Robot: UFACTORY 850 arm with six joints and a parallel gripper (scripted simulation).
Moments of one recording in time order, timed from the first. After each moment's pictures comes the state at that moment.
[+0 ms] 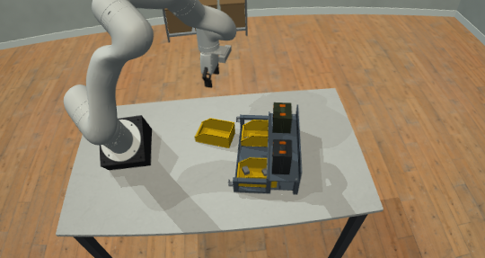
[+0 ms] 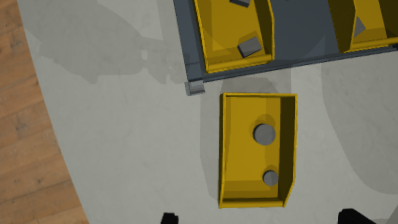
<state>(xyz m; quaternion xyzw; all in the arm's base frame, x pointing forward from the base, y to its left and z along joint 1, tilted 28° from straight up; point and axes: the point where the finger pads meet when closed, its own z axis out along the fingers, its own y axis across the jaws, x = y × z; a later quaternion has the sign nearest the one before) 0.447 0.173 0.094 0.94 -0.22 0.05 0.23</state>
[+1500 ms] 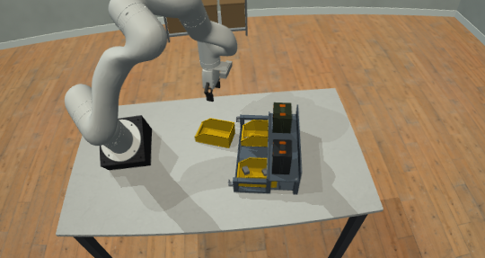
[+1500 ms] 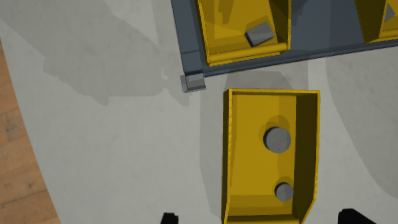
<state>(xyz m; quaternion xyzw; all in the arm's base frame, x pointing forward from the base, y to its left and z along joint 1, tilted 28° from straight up) 0.445 0.137 0.025 0.94 -0.22 0.05 0.23</state>
